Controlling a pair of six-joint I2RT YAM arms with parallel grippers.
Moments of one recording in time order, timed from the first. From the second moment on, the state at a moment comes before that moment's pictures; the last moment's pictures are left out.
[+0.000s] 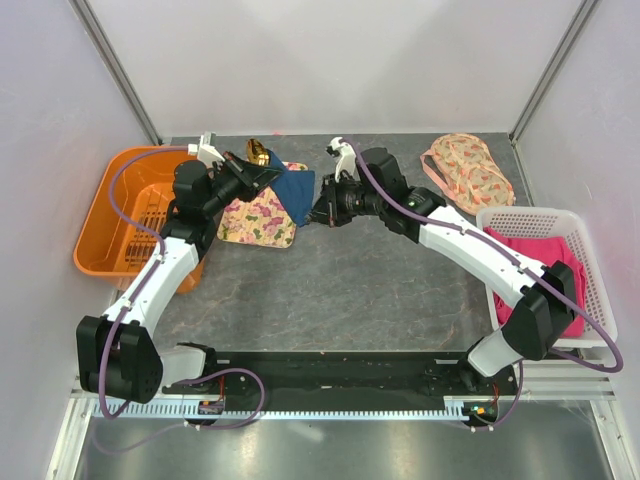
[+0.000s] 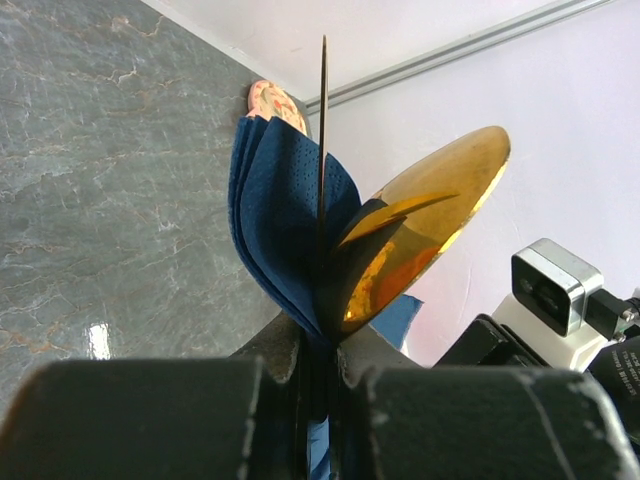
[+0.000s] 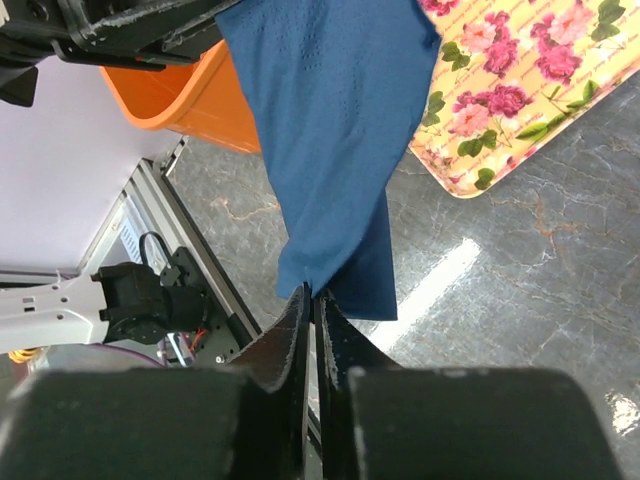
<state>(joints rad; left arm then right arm) -0.19 1.25 0.94 0.21 0.45 -1.04 0.72 1.55 1.41 -0.32 -0.38 0.46</state>
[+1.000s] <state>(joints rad) -0.17 1.25 0.92 0.27 0.60 -1.06 0.54 1.45 1.30 -0.23 -0.59 0.58</state>
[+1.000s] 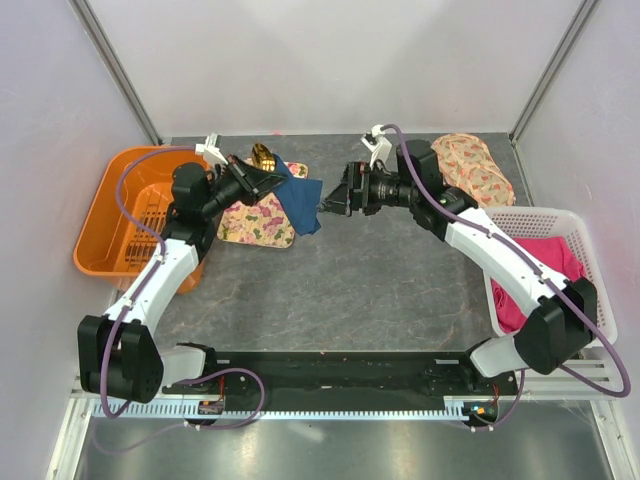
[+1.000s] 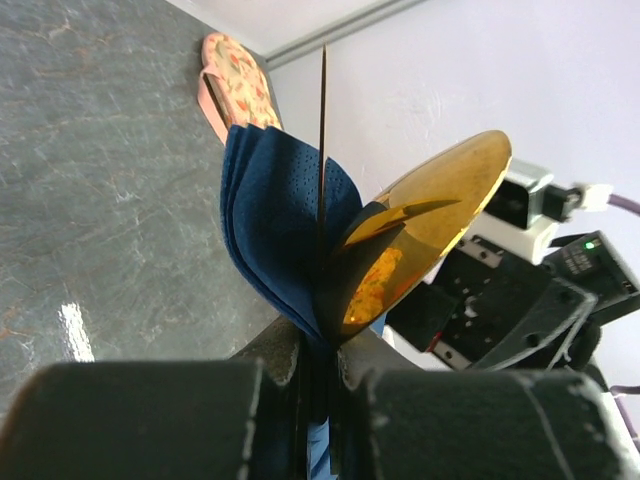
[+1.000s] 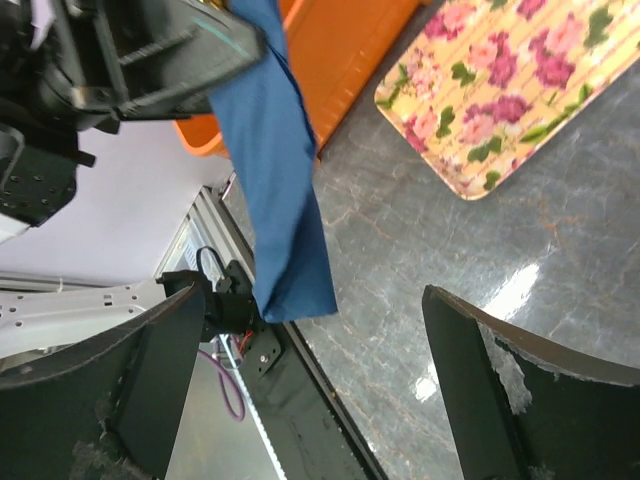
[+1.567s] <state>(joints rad) -0.23 1.25 0.91 0.35 0.71 -1.06 0.61 1.55 1.40 -0.25 -0.57 0.52</state>
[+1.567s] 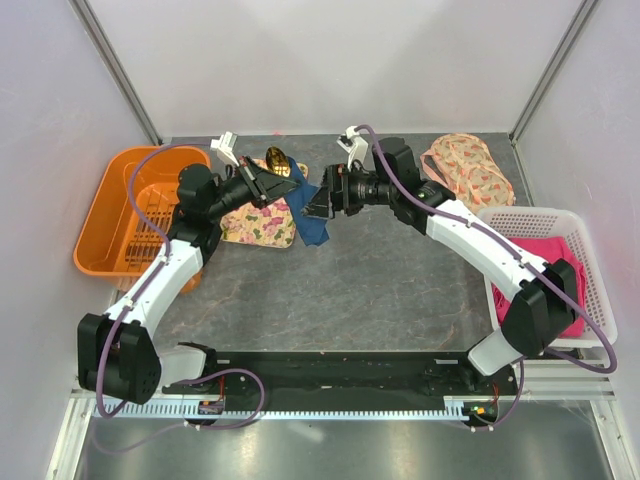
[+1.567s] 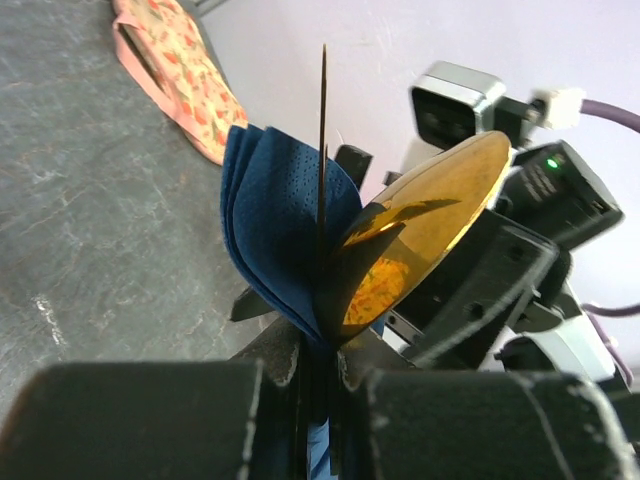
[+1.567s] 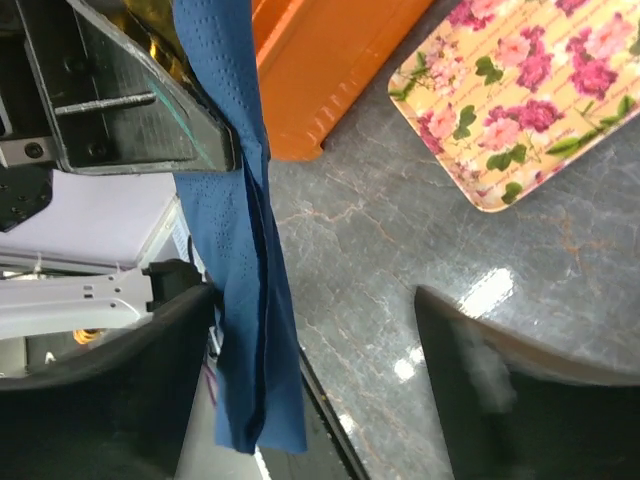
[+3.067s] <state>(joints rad) -0.31 1.24 0.84 0.59 0.78 -1.14 0.59 1.47 1.15 0.24 -0.78 0.88</state>
